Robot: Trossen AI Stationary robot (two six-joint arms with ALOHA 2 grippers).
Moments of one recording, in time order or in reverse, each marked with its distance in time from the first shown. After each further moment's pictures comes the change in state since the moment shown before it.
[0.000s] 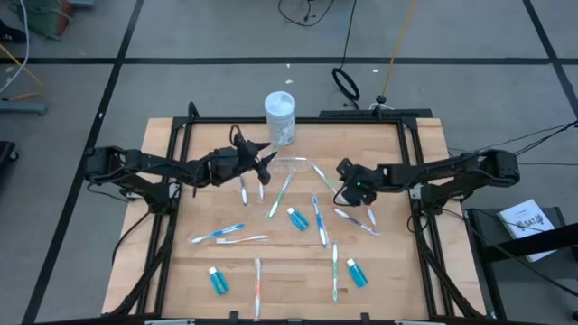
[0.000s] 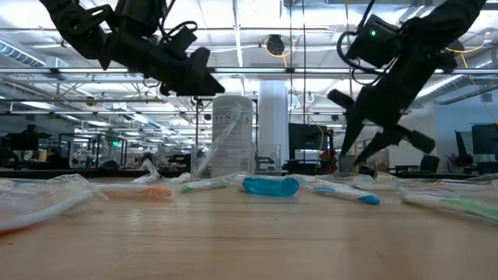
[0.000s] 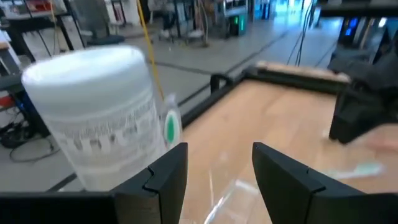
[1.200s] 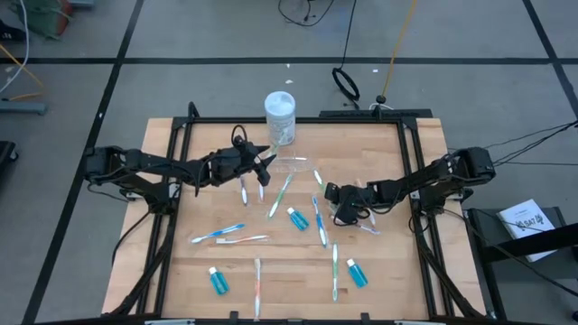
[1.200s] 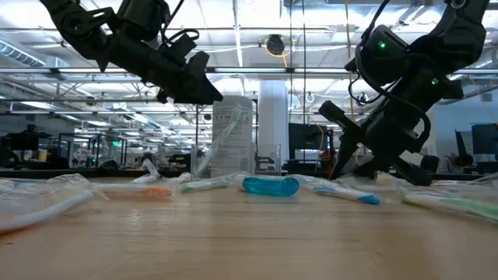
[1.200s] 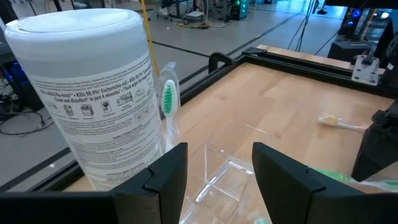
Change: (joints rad) left arm 0.005 0.000 0.000 -0.057 0.018 -0.100; right arm 0.169 0.251 -0.066 0.400 -0.024 -0.262
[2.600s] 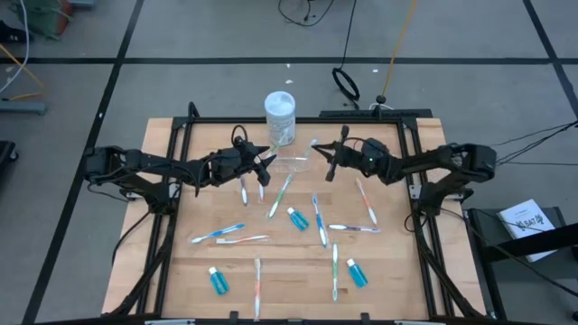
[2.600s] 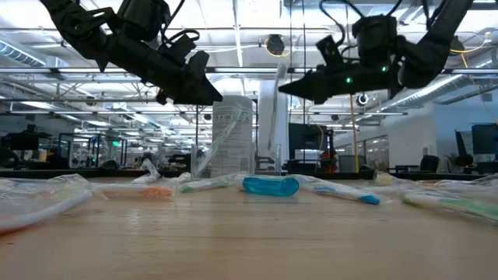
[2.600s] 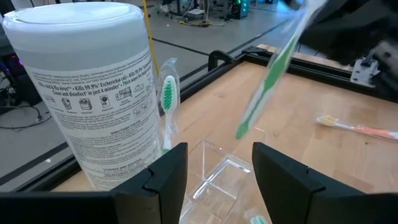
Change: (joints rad) left arm -0.002 0.000 0.000 -0.009 0.000 -0.029; right arm -0.414 -0.029 0.010 0.842 -0.270 0.982
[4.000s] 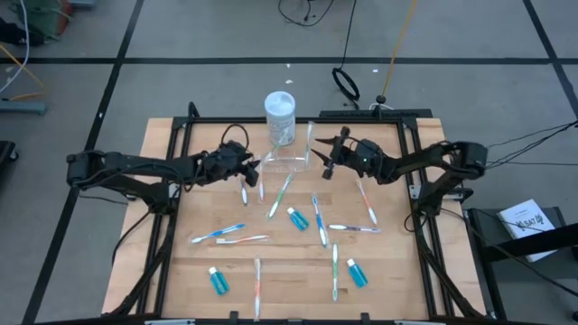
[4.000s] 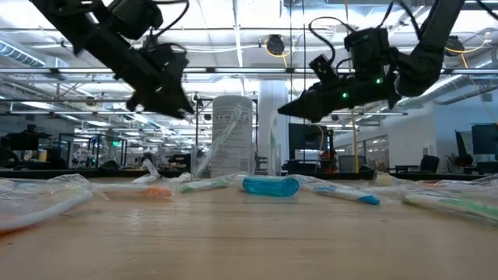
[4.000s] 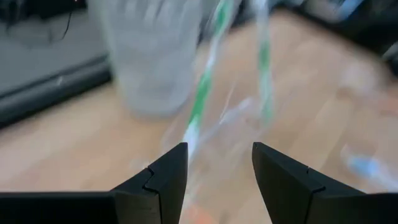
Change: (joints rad) left arm 0.008 -0.195 -0.002 -0.497 -0.003 -0.301; right arm -0.003 0.052 0.000 -0.033 0.112 0.019
